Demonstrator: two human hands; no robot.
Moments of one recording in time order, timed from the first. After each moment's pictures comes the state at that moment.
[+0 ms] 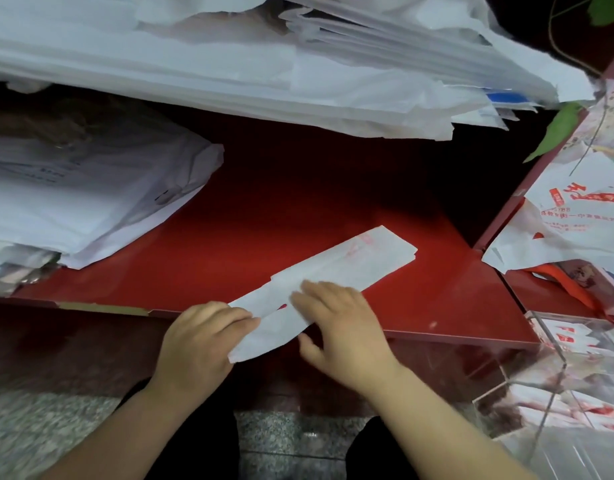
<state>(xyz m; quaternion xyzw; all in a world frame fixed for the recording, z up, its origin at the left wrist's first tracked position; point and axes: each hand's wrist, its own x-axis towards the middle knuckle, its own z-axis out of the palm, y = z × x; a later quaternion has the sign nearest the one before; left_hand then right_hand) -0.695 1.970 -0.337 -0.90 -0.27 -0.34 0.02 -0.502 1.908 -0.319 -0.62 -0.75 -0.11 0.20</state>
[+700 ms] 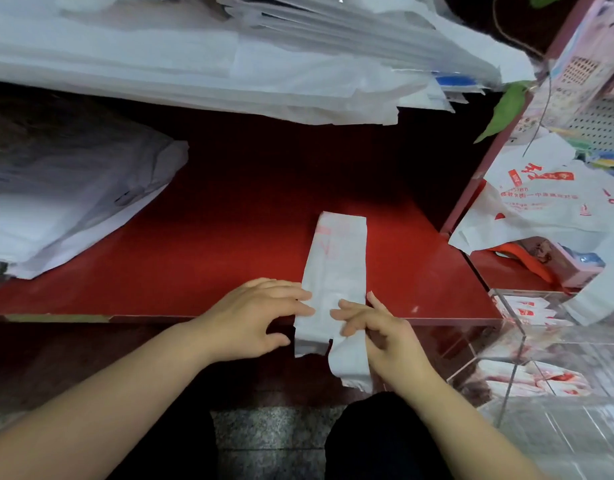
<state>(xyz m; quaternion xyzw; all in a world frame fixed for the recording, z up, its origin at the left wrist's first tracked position) -0.619 1.988 -0.316 -0.97 -0.16 -0.08 -0.15 -0.439 1.855 -0.345 -0.61 -0.63 0.16 0.46</state>
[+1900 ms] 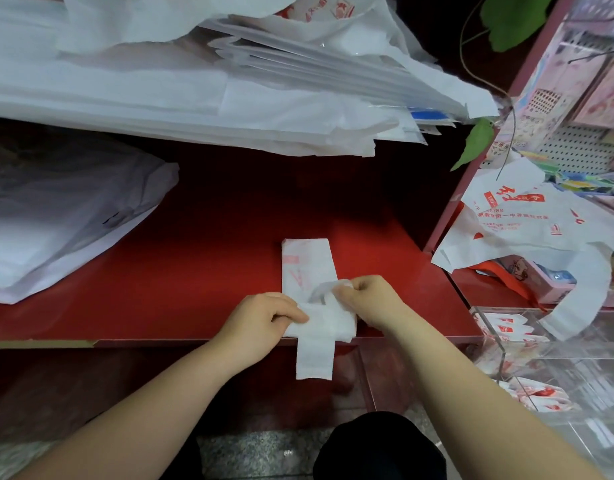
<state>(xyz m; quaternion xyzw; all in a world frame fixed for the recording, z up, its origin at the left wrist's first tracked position) -0.591 1.972 -0.309 -0.83 -0.32 -0.22 -0.40 -0.415 1.912 -0.290 -0.79 -0.45 0.27 0.33</state>
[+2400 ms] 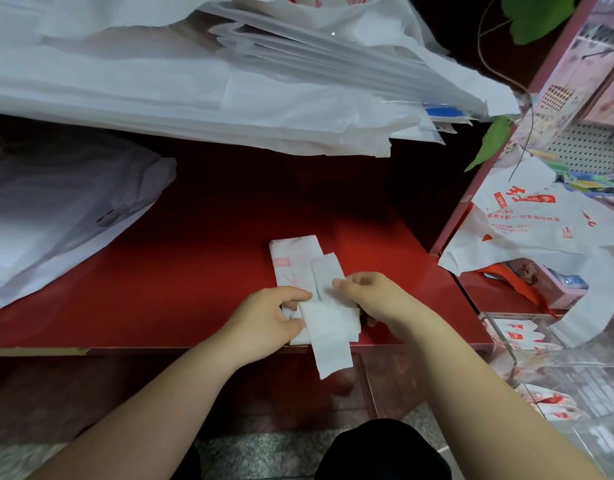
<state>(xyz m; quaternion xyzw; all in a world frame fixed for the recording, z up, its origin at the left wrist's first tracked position) -0.583 1.979 -0.293 -0.82 -0.36 -0.15 -0.42 -0.419 1.918 -0.268 -0.77 -0.42 0.36 0.30</state>
